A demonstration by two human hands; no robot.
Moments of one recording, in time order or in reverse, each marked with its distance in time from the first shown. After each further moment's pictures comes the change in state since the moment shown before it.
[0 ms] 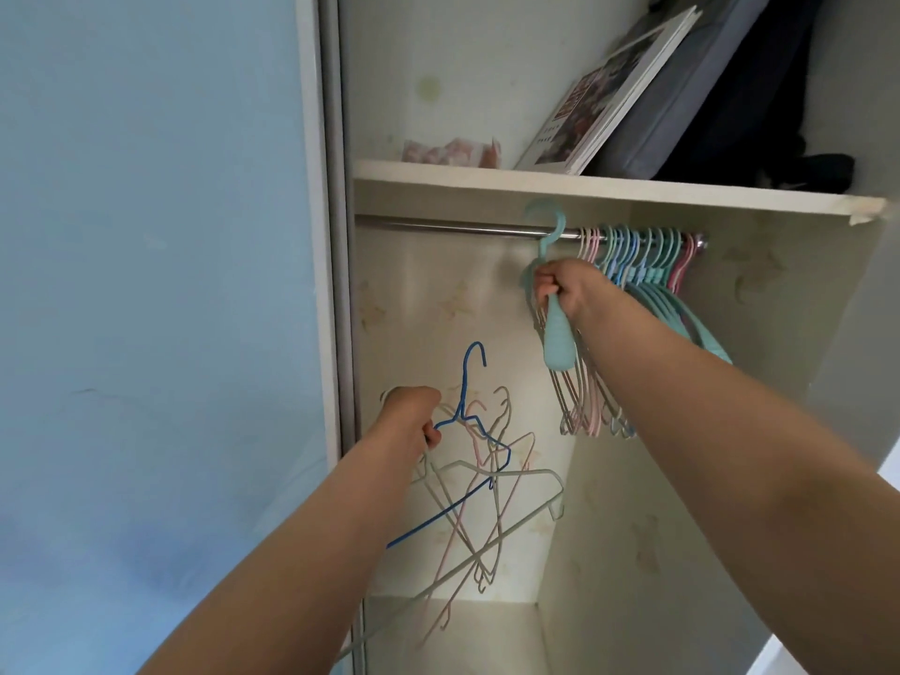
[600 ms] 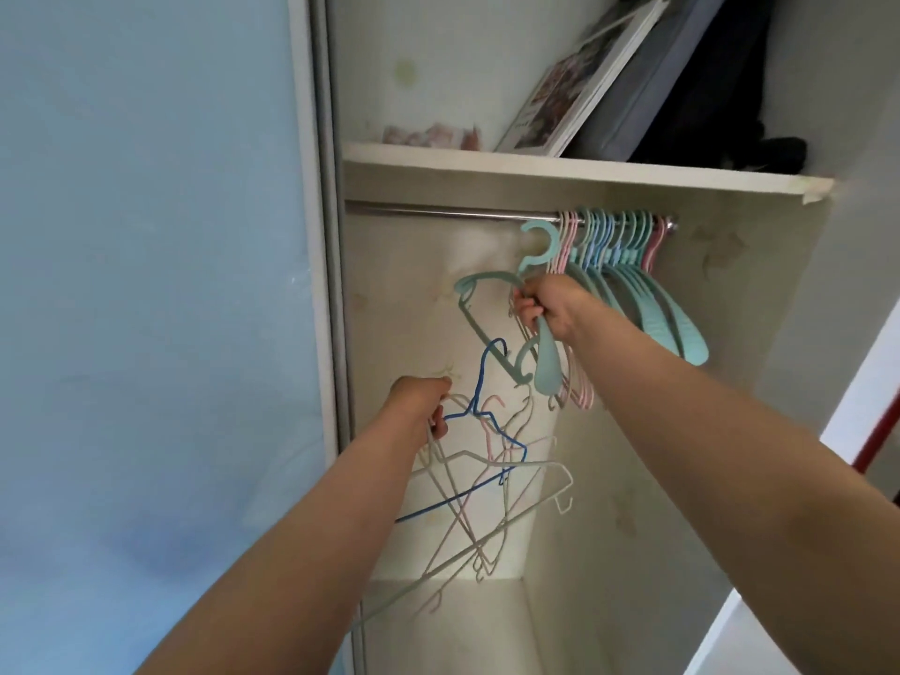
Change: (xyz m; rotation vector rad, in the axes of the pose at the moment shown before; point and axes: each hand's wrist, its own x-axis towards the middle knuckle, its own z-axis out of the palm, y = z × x) left_hand -0.029 -0.011 0.006 -0.006 -0.140 0.021; right_hand -0.043 0.036 -0.014 -0.198 0.017 0.038
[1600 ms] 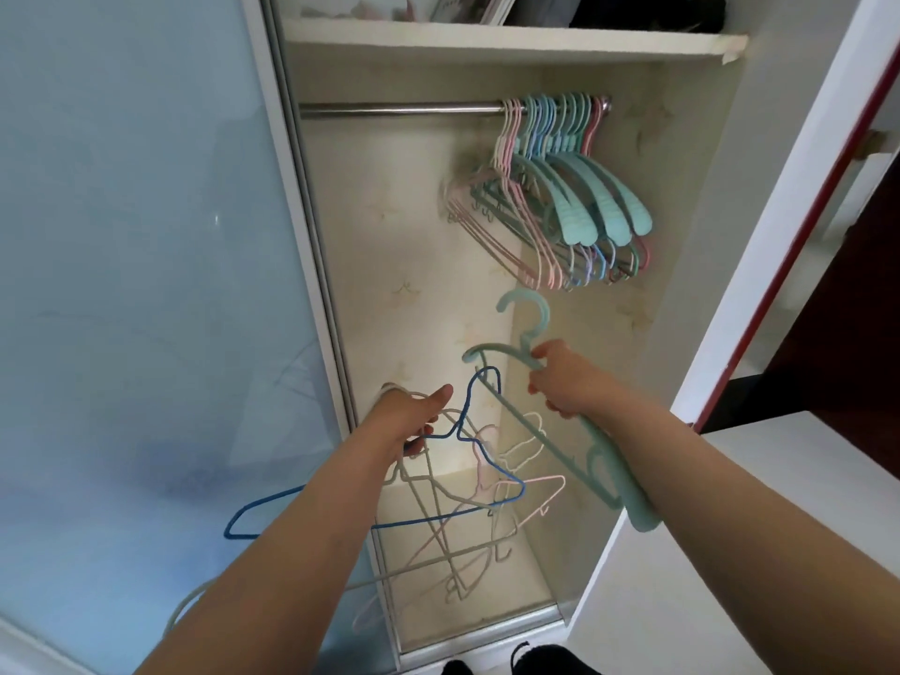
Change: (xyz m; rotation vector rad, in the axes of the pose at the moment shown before) left_hand -0.056 -0.105 -0.057 0.504 -0.219 -0.030; right_hand -0.176 0.172 -0.040 -0.998 0.300 0.079
